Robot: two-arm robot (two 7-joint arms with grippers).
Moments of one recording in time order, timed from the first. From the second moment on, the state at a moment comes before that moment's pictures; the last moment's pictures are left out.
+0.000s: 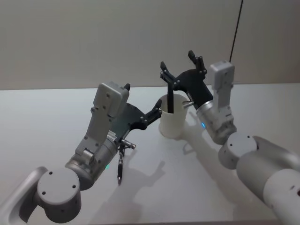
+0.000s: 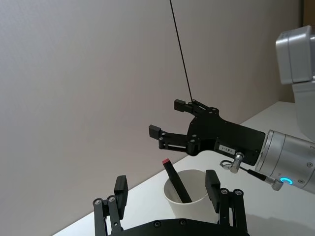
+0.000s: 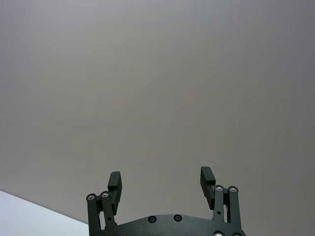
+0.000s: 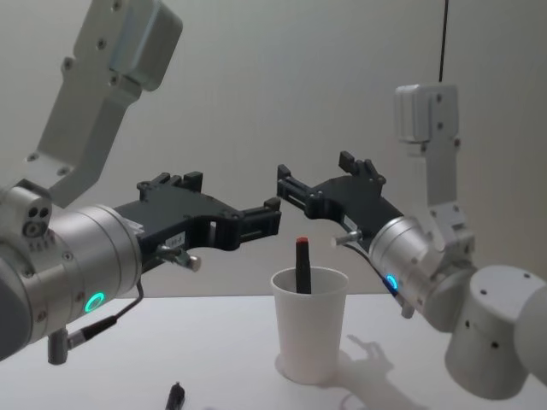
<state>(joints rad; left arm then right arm) -0.24 0.38 0.45 -1.63 -0.20 0.01 -0.01 0.96 -0.17 -0.25 -0.09 0.08 -0.92 0.23</state>
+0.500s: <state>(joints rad) -0.24 0.38 0.45 -1.63 -0.20 0.01 -0.01 0.74 -0.09 -0.17 -0.58 0.09 -0.55 0.29</state>
